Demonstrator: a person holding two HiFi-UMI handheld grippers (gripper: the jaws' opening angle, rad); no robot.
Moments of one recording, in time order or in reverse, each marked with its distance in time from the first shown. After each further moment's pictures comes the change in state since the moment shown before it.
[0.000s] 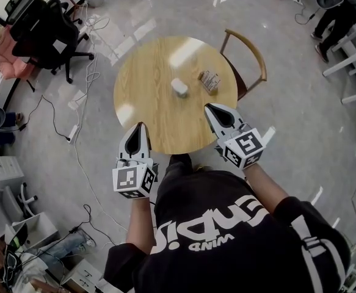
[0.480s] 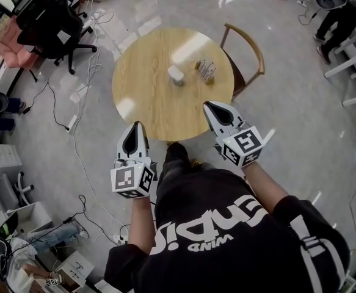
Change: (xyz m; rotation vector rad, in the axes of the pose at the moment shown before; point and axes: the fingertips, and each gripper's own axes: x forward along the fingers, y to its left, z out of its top) left arm -0.058 -0.041 -0.011 -0.032 -0.033 0.078; right arm -0.059 0.018 -0.008 -0.011 0.007 0.034
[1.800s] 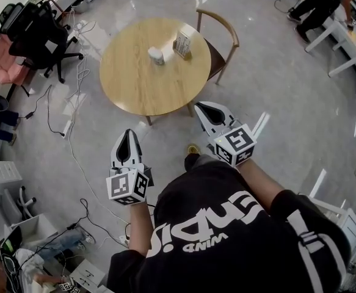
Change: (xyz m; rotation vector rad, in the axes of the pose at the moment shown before) left arm -0.145 -0.044 -0.031 -0.006 0.008 -0.046; right arm -0.132 0.092 -0.029 -0.012 -0.008 -0.082
